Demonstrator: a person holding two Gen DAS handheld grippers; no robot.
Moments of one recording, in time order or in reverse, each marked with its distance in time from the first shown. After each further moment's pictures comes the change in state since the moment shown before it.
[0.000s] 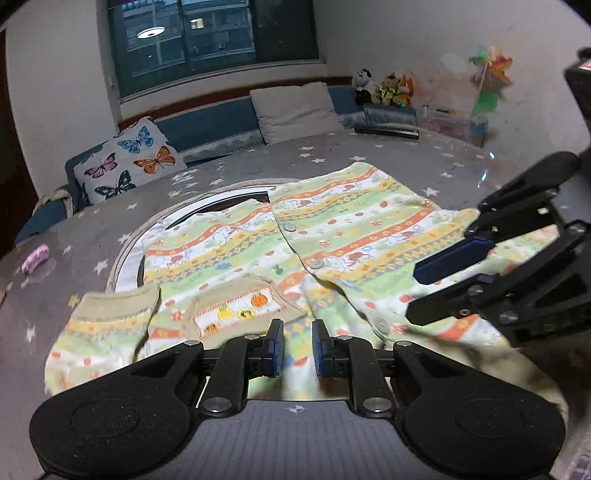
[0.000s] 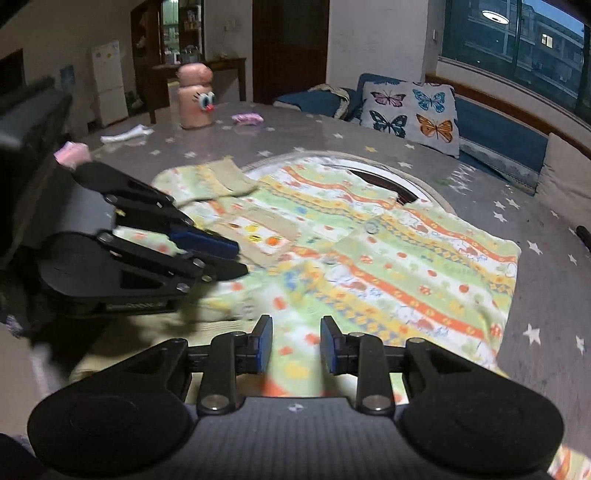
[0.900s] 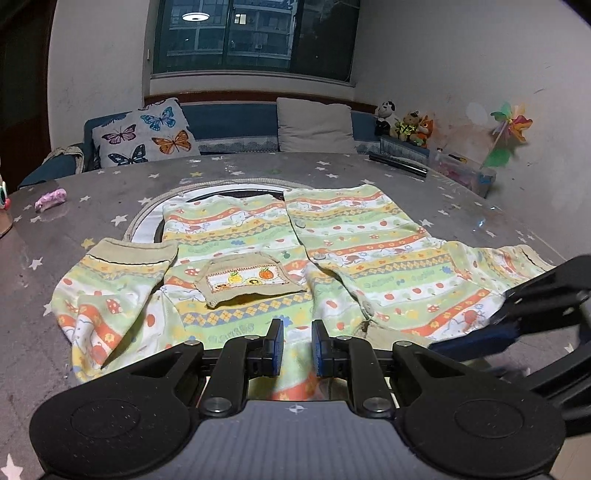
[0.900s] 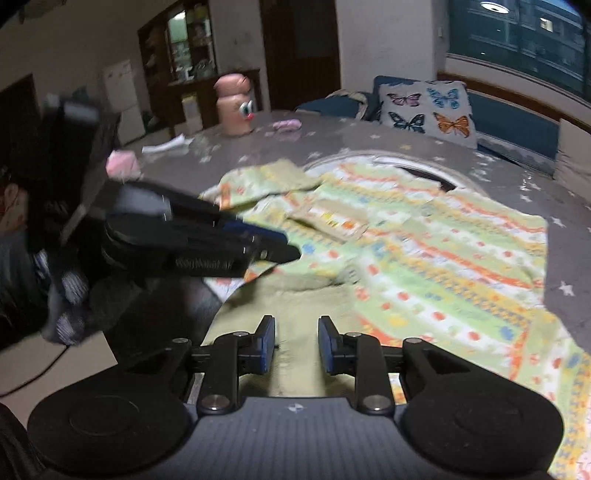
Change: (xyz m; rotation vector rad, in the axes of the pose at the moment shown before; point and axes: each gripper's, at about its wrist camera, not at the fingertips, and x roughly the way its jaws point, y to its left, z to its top) left arm -0.038 0.016 -0.026 -0.183 -0.053 -0.051; right arm -0.021 0.055 -0.026 0.045 -0.017 0.072
